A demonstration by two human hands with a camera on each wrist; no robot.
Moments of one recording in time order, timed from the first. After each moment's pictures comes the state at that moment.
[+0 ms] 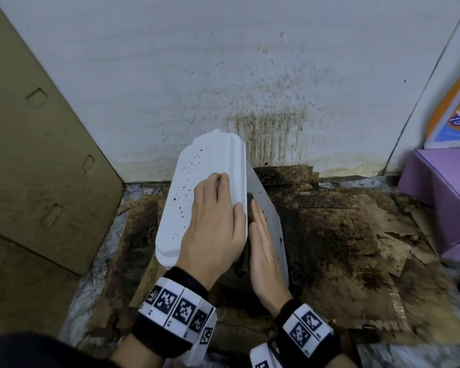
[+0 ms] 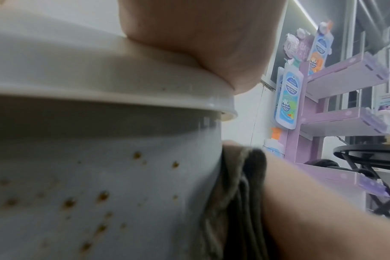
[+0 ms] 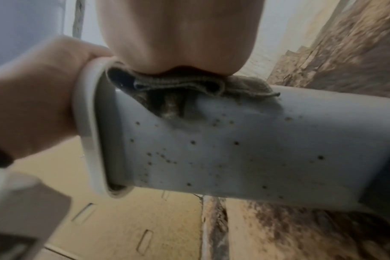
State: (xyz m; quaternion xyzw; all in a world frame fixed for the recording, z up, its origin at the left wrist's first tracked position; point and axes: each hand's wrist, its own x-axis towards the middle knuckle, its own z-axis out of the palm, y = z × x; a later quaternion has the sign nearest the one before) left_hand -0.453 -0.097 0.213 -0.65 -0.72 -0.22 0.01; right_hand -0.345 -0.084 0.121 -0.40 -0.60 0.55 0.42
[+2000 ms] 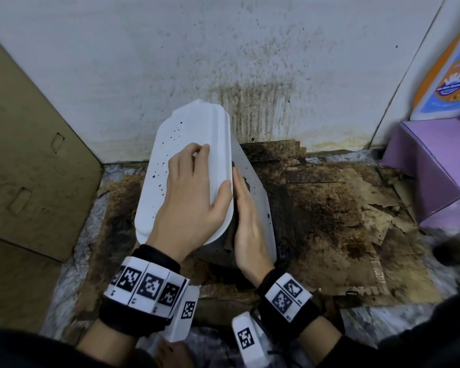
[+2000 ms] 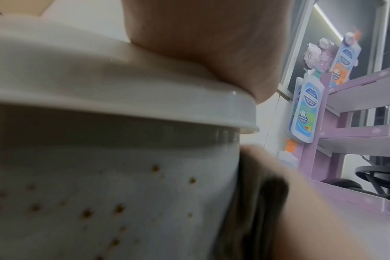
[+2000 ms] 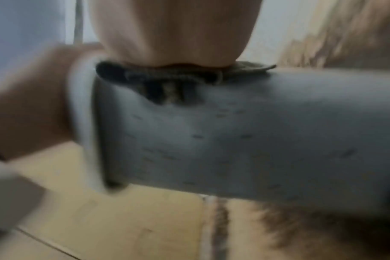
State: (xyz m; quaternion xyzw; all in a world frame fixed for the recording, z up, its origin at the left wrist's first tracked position) left_hand -0.469 -0.093 0.211 -0.66 -0.71 -0.25 -0.03; right_hand -0.356 -0.075 0.117 -0.39 -0.58 0.54 0.47
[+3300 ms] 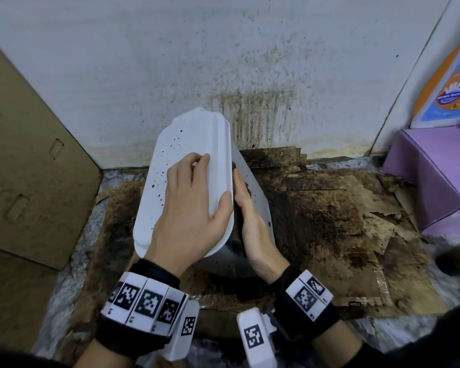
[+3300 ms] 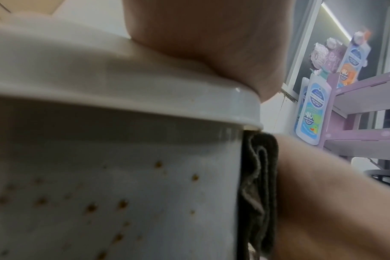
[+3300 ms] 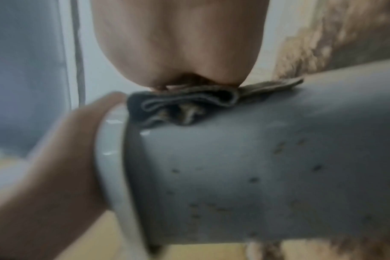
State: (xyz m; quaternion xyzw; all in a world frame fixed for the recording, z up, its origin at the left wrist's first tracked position) left_hand -0.472 -0.092 0.212 -0.66 -0.71 -0.26 -0.04; right_hand -0.352 -0.053 0.142 -0.39 -0.55 0.63 0.39
